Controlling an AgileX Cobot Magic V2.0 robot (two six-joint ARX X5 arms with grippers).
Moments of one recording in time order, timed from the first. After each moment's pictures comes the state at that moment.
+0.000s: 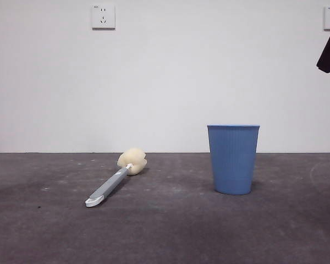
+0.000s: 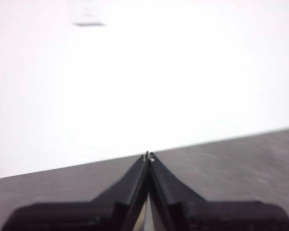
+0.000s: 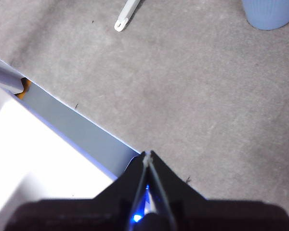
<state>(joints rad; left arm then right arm) -0.13 0.55 0.72 -0.09 0.04 0.03 0.55 0.76 0.74 -0.84 -0.34 0.19</state>
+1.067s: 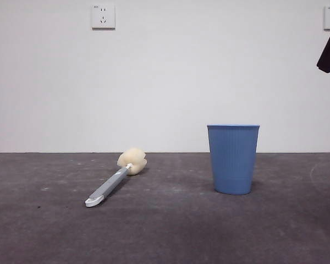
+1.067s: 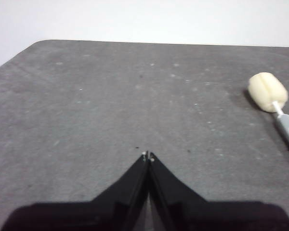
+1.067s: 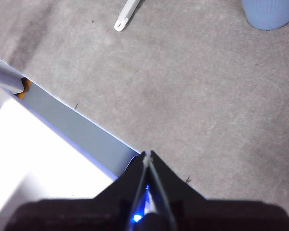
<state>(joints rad) 0.02 0.01 0.03 -0.21 -0.01 -0.05 0.55 0.76 0.74 -0.84 -0.34 0.19</state>
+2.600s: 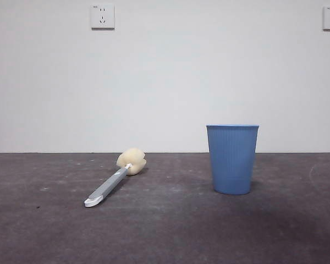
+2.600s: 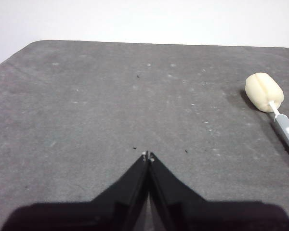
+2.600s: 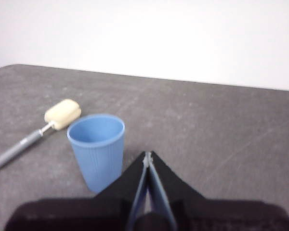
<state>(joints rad) 0.02 0.01 0.03 -0.21 0.00 -0.05 0.03 0.14 0.21 -0.17 -0.28 -0.07</state>
